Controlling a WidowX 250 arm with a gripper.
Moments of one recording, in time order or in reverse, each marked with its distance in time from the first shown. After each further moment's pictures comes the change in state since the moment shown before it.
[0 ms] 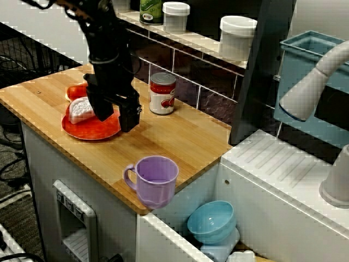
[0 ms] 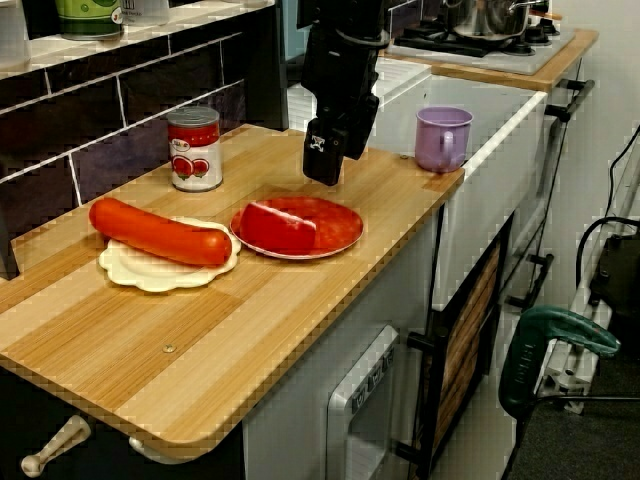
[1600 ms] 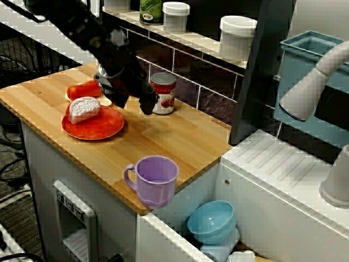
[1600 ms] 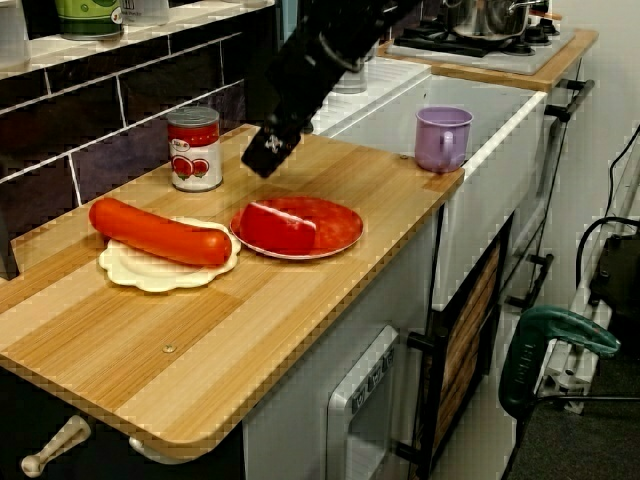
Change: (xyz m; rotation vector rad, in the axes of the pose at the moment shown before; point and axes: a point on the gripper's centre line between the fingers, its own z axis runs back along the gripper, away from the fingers) arm 0.049 0.010 -0.013 0.065 -0.415 0.179
